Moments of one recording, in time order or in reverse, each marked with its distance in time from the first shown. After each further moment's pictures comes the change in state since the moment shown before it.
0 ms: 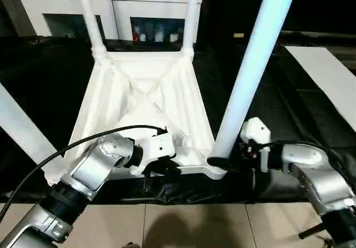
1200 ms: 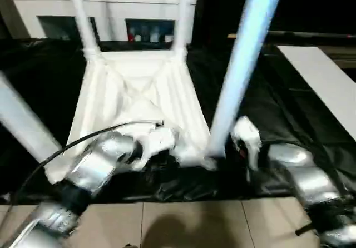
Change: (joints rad) left arm -0.096 -0.154 0.057 0.192 0.056 0.065 0.246; right arm -0.076 0.201 -0.078 0.187 -0.074 0.071 -0.355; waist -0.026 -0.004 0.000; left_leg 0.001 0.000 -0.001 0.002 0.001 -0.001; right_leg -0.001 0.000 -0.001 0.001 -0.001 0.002
